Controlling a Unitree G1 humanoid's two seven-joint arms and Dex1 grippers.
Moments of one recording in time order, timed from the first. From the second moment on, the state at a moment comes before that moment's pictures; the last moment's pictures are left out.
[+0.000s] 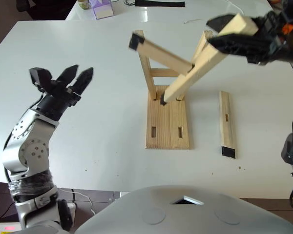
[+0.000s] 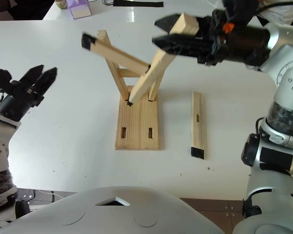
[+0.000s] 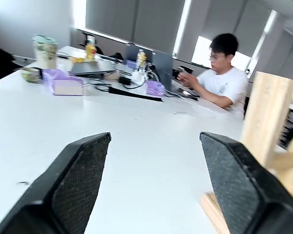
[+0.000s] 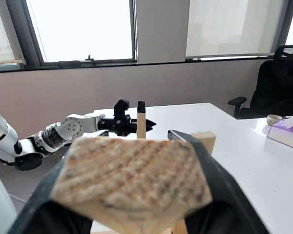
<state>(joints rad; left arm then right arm) 0.04 0.40 0.50 -0.33 -0.80 0.49 -0.40 -0.62 -0.75 -0.21 -0.31 0.94 0.98 1.12</state>
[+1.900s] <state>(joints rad) 0.14 -0.03 0.31 -0.61 -0.62 0.37 0.22 -0.48 -0.85 0.17 -0.36 0.68 0.61 1.22</state>
